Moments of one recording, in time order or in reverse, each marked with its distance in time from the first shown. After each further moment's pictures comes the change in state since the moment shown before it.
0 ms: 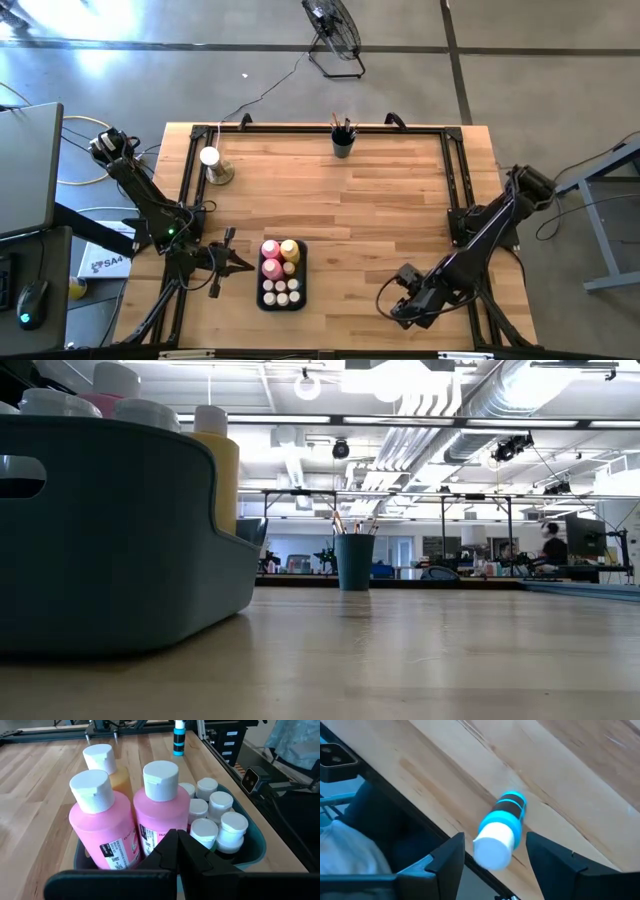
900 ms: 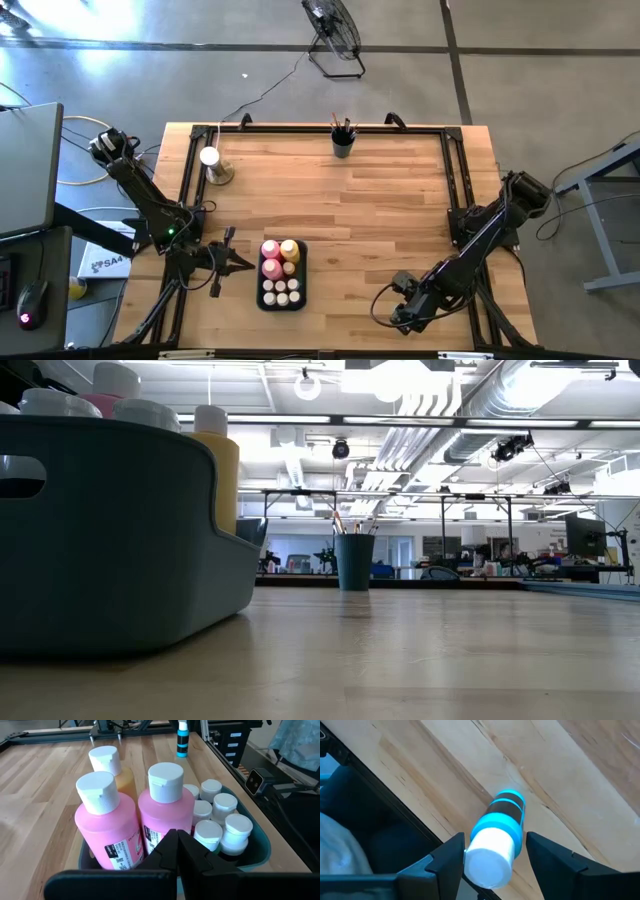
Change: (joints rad) left arm 0.000 0.000 0.000 0.000 -0.019 0.000; right arm -0.003 0.073 -0.001 0.028 -0.040 -0.100
